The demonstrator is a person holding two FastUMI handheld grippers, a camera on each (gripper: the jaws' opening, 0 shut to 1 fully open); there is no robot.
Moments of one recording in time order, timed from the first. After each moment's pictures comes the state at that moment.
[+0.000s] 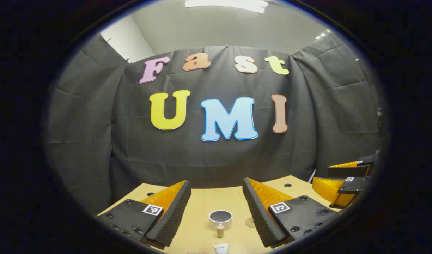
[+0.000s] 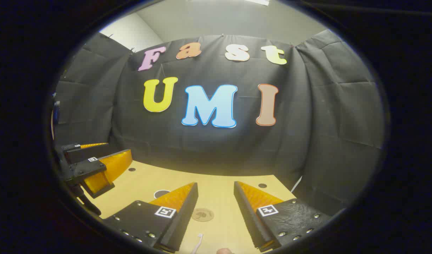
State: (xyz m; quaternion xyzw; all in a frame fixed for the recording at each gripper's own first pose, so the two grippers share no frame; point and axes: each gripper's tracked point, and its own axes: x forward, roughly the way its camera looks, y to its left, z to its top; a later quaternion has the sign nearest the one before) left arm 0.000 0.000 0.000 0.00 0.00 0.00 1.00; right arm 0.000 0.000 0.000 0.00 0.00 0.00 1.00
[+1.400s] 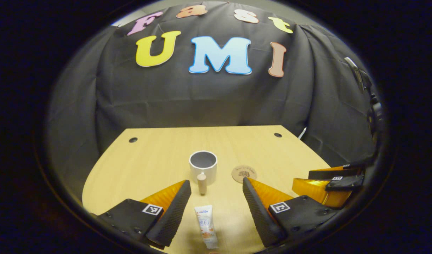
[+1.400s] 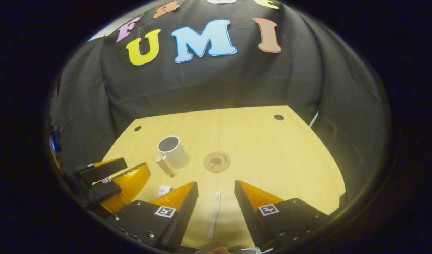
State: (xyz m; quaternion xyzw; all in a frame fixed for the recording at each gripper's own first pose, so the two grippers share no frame) left arm -0.008 -0.042 -0.184 -0.05 0.28 -0.04 0.96; right arm -0.003 0.016 -0.145 0.09 0.29 0.04 0.95
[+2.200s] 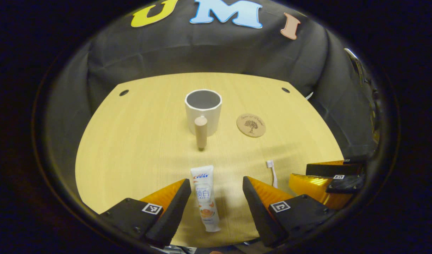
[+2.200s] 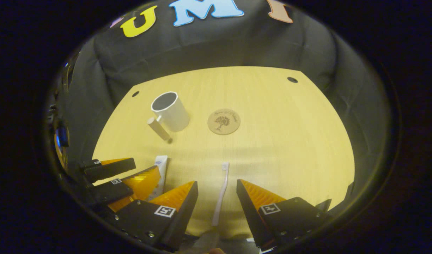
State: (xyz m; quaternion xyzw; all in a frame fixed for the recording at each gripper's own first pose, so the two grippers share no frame) left arm -0.043 -0.035 -0.295 -0.06 0.48 -0.03 0.87; right arm -0.004 0.058 -0.215 0.09 0.45 0.08 0.89
